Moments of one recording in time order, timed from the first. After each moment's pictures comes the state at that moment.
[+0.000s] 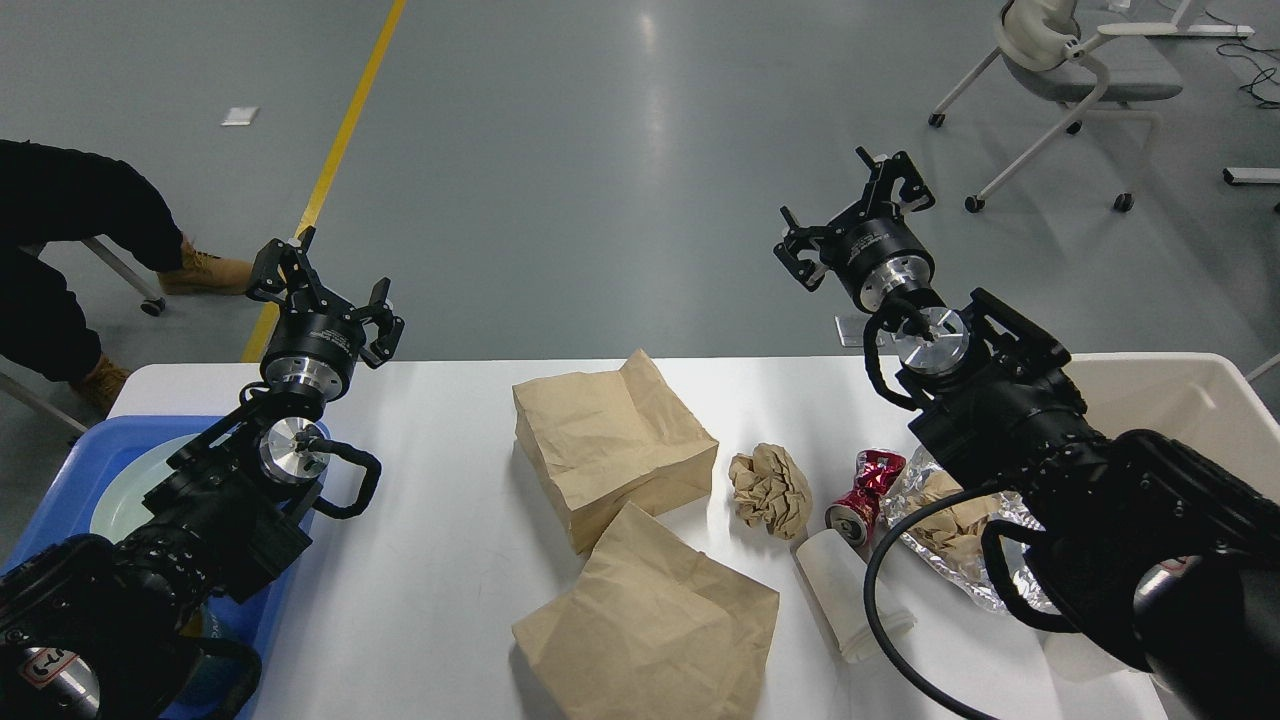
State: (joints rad) left arm -0.86 0.07 -0.73 -0.17 -0.16 -0.37 -0.43; right arm 1.09 0.09 0.73 0.06 0.25 0.37 0.12
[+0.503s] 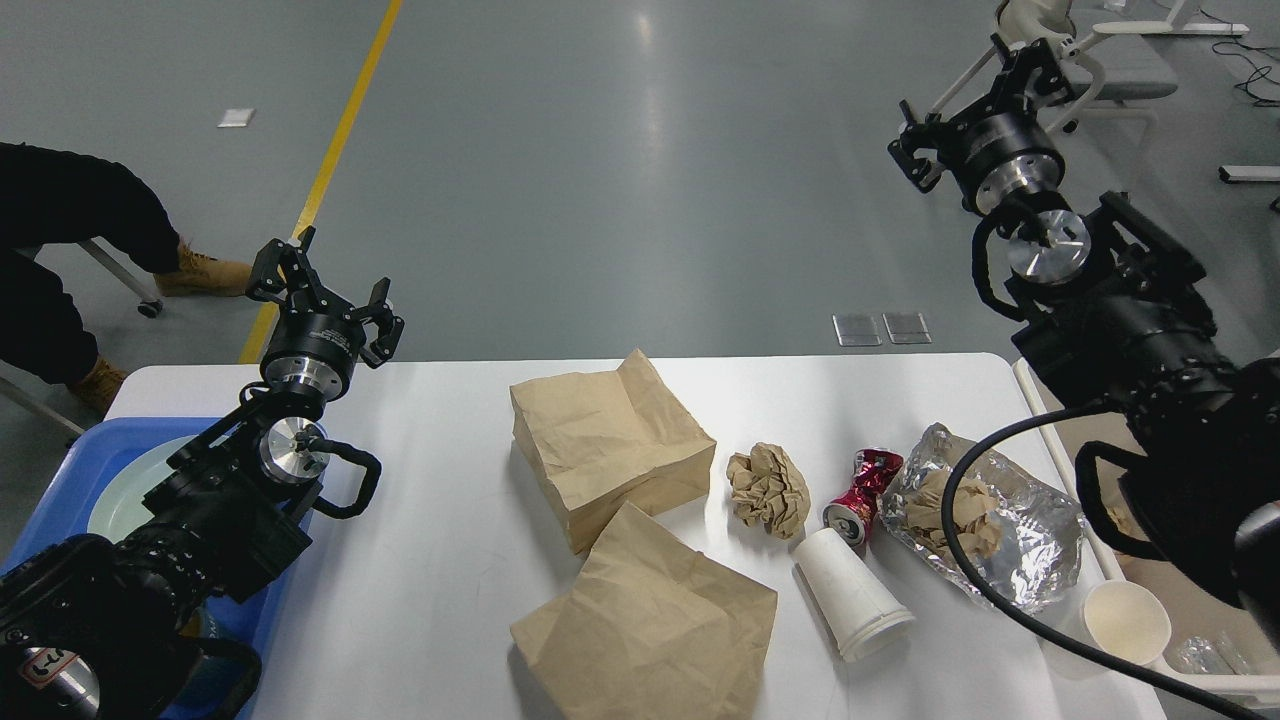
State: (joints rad) left arm -0.86 0.07 -0.73 -0.17 -0.16 -0.37 -0.43; right arm 1.22 -0.09 0.73 0.06 0.24 0.31 0.12
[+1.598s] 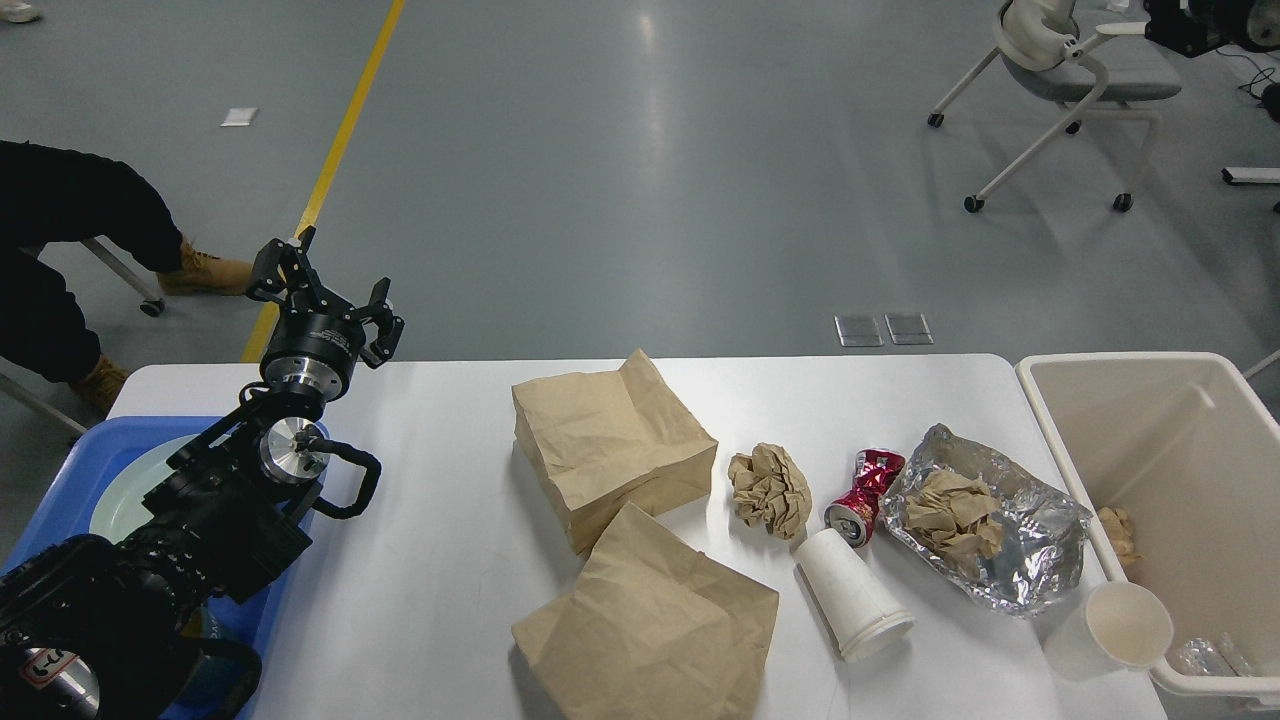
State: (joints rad) left arm -0.86 0.07 -0.73 -0.17 -0.16 -0.37 -0.42; right arm 1.58 -0.52 -0.41 0.32 0.05 0.35 0.12
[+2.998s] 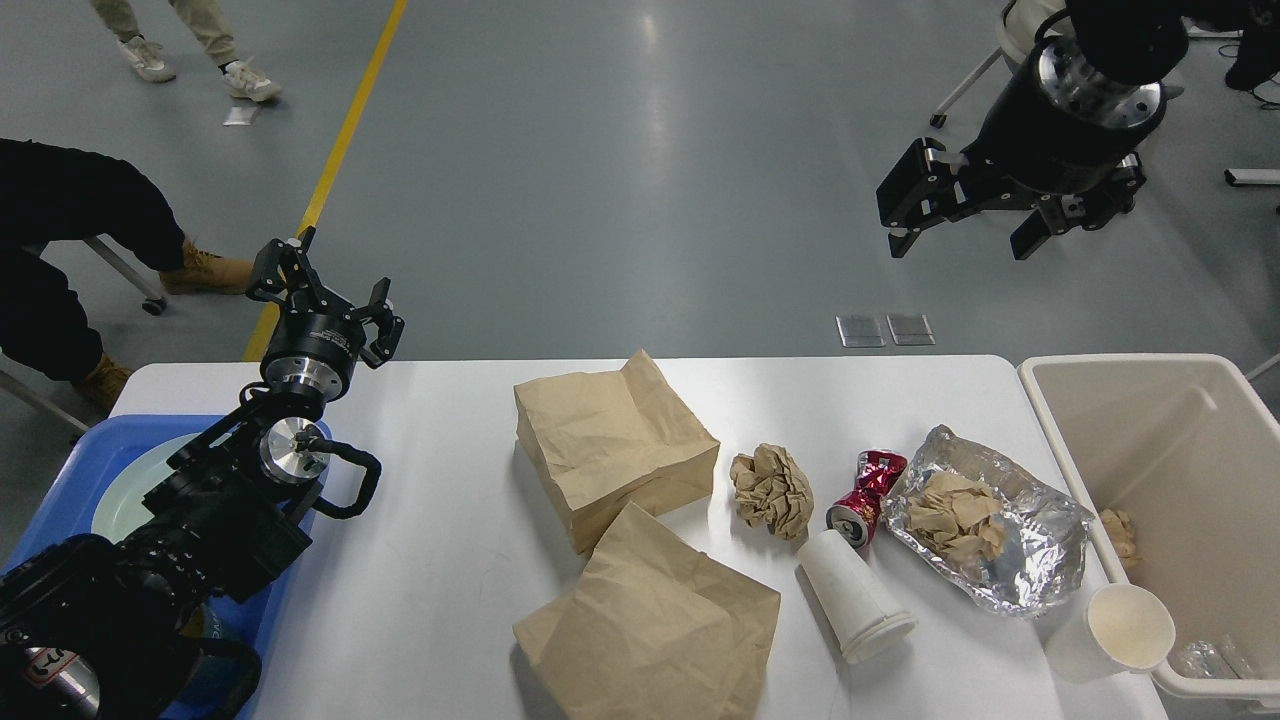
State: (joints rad) left arm -0.86 0.07 -0.73 -0.17 -0.16 -0.37 -0.42; right arm 2.33 -0.10 -1.50 1.11 -0.01 0.91 0.13
